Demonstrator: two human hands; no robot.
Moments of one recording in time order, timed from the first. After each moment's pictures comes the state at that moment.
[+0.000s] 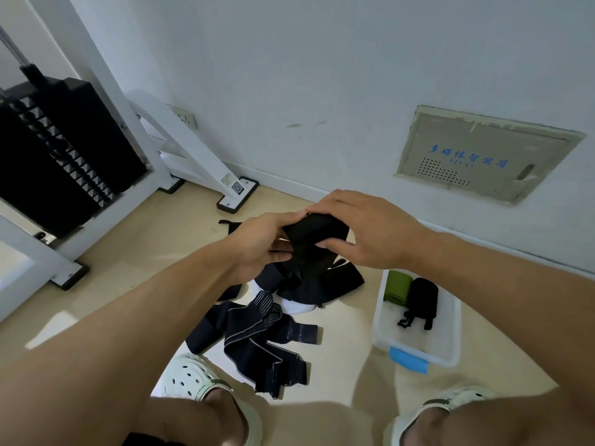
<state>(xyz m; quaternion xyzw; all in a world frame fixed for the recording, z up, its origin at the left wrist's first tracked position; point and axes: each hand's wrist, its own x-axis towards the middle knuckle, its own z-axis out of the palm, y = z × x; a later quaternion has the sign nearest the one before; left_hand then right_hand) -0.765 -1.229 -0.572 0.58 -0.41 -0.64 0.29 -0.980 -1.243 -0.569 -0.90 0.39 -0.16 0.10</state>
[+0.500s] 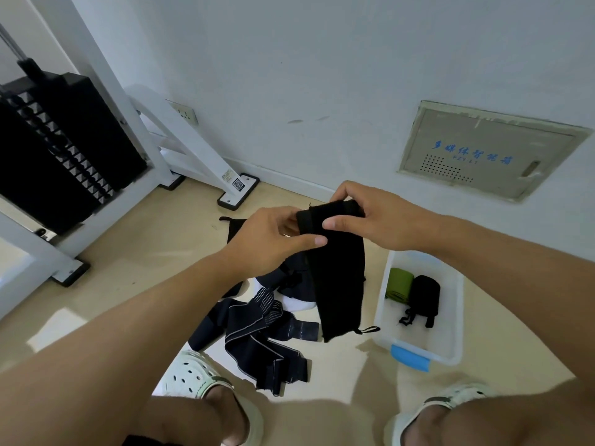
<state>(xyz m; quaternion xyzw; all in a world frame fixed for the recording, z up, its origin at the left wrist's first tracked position) -0.762 -1.220 -0.573 0.54 -0.67 -0.43 0.27 -0.990 -1.256 -0.562 -0.78 0.48 -0.15 0.37</state>
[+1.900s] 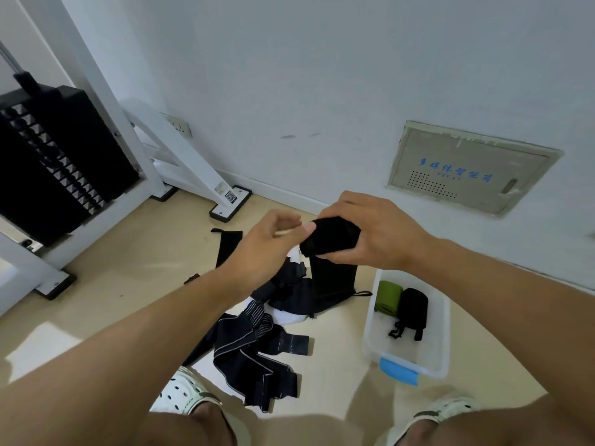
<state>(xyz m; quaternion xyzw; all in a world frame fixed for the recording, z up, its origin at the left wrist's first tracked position) -0.778 -1.217 -0.575 0.56 -0.54 -0.53 0.33 -0.999 -1.251 -0.568 -0.88 0.41 -0.22 0.11</state>
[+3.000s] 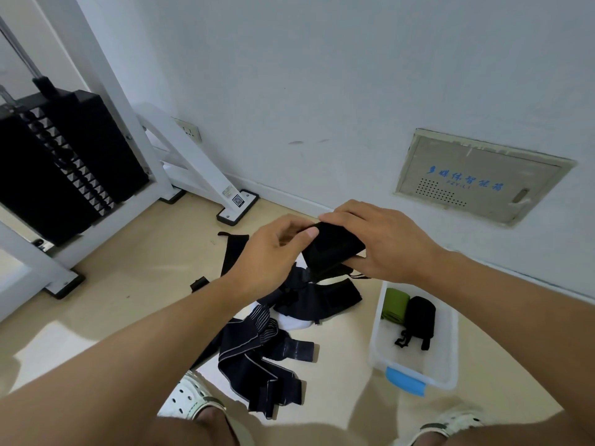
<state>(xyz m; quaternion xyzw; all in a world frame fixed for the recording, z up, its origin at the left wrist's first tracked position) -0.770 -1.219 -0.580 0.54 -0.63 -0.43 0.36 -1.002 -1.256 -0.577 -0.91 0.37 -0.18 -0.01</state>
